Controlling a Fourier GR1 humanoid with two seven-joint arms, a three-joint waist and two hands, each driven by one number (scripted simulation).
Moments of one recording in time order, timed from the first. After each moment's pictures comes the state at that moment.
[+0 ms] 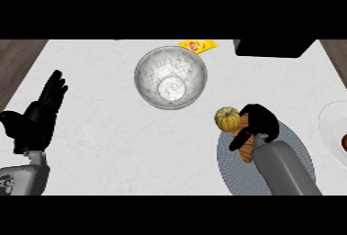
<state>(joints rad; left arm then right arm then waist) -0.16 0.26 0.08 -1.55 -0.01 0.08 0.13 -0.39 -0.15 0.18 -1.14 0.83 0.06 0.79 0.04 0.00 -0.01</state>
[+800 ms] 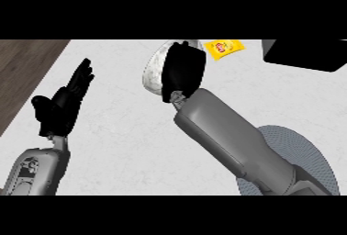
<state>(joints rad) -0.29 0.22 0.00 -1.50 -0.03 0.04 0.16 -1.05 -0.02 0.55 -1.02 0.94 -0.01 1.12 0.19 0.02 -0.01</state>
